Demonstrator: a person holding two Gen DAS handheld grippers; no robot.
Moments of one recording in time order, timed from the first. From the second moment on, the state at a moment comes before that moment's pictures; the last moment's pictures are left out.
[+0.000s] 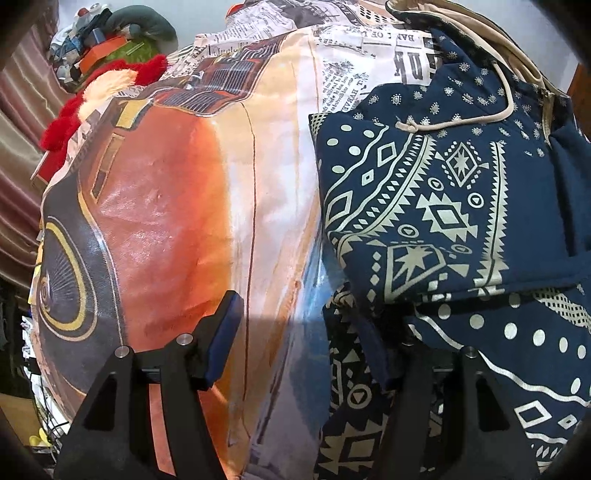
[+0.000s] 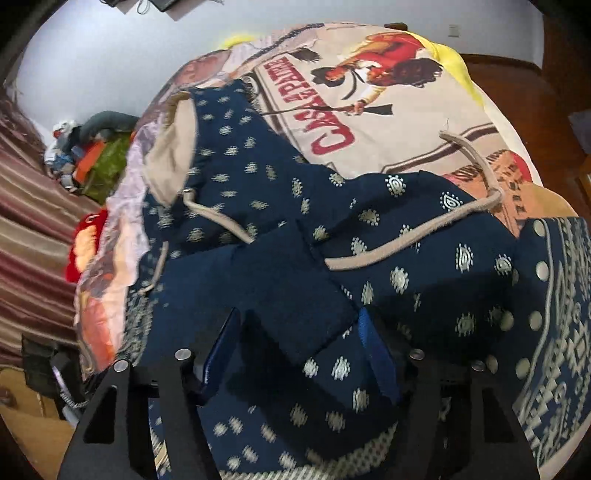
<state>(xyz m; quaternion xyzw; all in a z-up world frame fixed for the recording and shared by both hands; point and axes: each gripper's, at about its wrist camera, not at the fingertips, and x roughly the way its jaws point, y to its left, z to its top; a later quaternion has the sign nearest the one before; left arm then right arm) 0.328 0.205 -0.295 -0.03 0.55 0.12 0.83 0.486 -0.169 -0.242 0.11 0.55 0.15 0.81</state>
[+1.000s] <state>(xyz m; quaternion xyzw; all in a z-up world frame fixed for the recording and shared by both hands) 0.325 0.201 -0.286 -0.01 0.55 0.16 0.82 0.418 -0.237 -0.213 0.09 0.52 0.11 0.84</state>
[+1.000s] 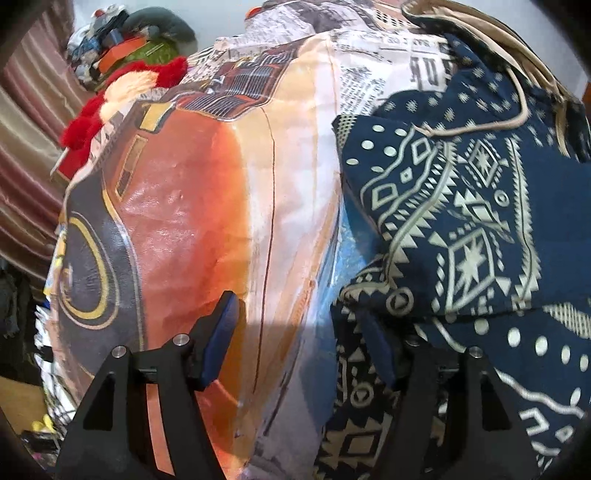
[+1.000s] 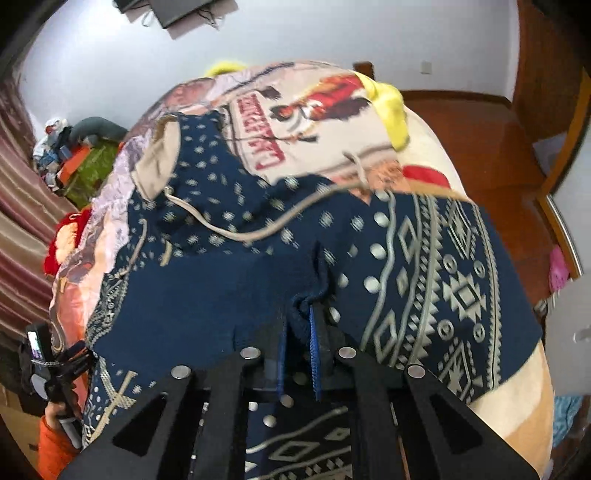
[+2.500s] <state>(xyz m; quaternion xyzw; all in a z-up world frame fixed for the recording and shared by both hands) 0.440 0.000 -0.226 -0.04 0.57 -0.08 0.82 0.400 -0.456 -0.273 0.34 0.54 0.02 0.77</state>
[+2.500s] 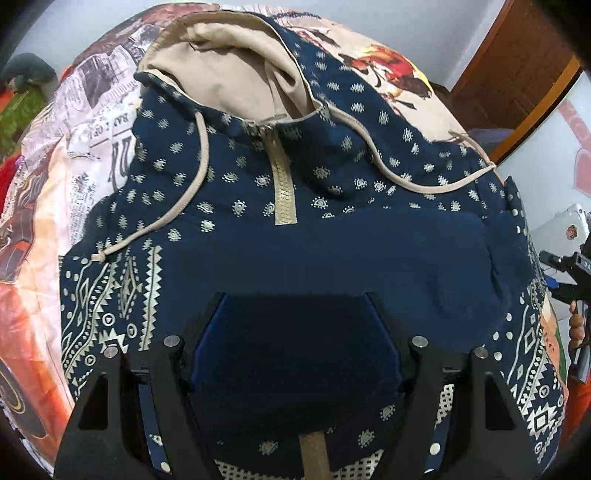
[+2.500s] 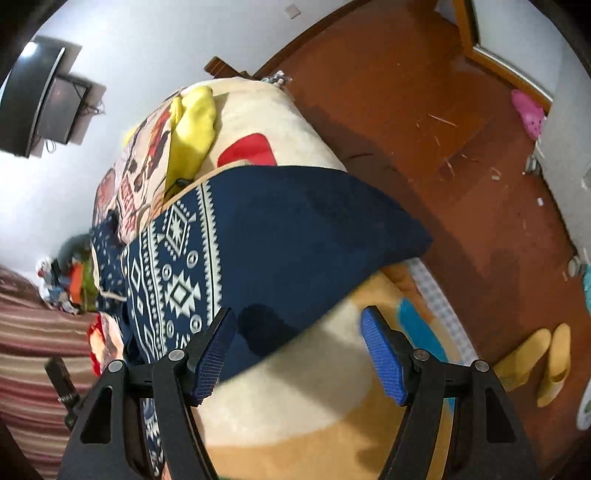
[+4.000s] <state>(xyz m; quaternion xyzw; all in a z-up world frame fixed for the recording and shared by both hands) 0.370 0.038 -0.165 -0.03 0.49 -0.06 0.87 0.403 -0.222 -0.116 0.17 0.40 0.23 0.87</state>
